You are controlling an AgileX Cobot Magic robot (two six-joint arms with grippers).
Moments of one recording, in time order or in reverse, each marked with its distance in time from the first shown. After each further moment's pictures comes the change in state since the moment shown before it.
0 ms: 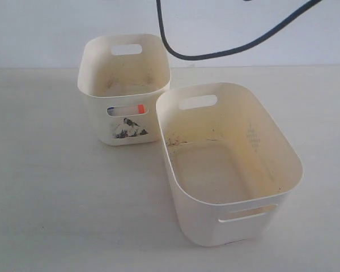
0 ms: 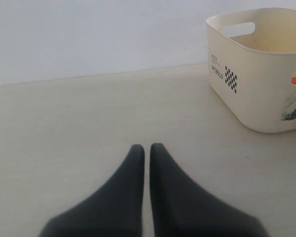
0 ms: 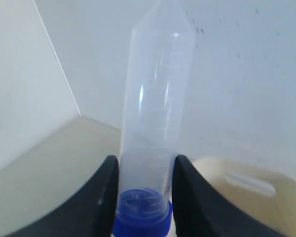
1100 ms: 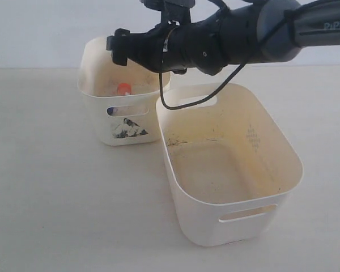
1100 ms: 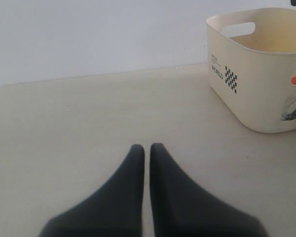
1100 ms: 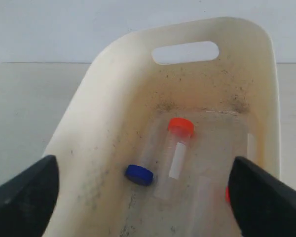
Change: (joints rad) left arm 0.000 0.000 0.000 0.000 0.000 0.000; right arm -0.102 0.303 -0.002 0.096 -0.004 0.141
